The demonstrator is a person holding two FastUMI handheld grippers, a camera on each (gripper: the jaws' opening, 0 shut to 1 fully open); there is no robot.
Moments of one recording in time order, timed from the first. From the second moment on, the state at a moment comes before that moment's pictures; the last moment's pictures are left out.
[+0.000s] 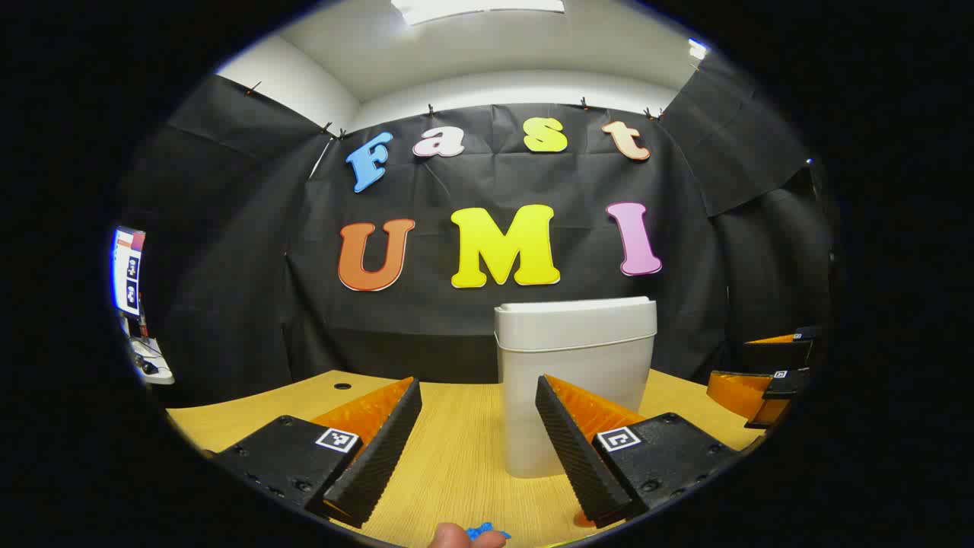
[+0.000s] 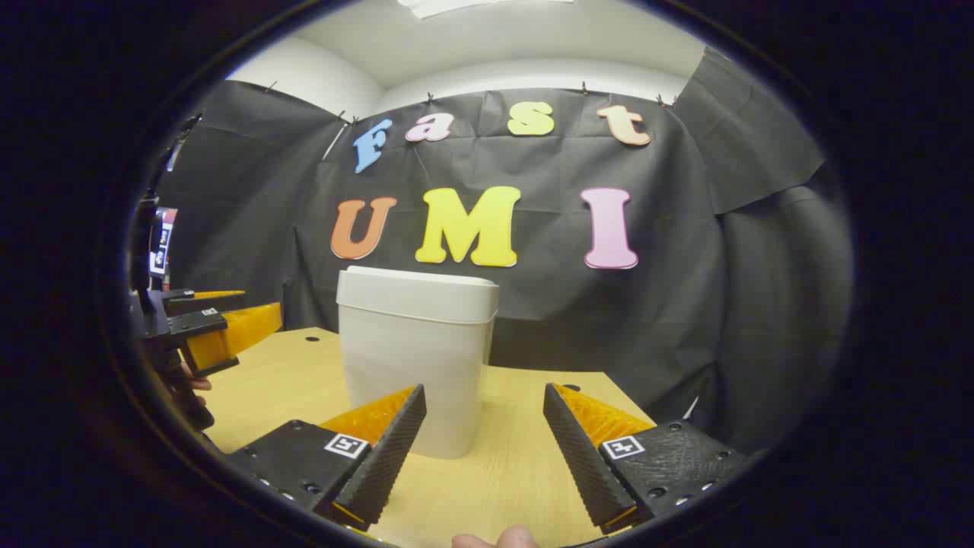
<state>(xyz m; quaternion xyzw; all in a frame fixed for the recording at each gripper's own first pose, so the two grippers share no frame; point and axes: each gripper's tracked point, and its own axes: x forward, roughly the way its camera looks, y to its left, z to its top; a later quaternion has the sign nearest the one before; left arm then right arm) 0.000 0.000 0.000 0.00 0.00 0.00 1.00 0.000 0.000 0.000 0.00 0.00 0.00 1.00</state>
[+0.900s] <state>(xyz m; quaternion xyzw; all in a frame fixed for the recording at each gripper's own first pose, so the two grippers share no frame) -0.041 0.017 0.018 0.01 -0.01 0.03 1.00 -0.016 0.019 0.018 0.00 -0.02 0.04 1.00</state>
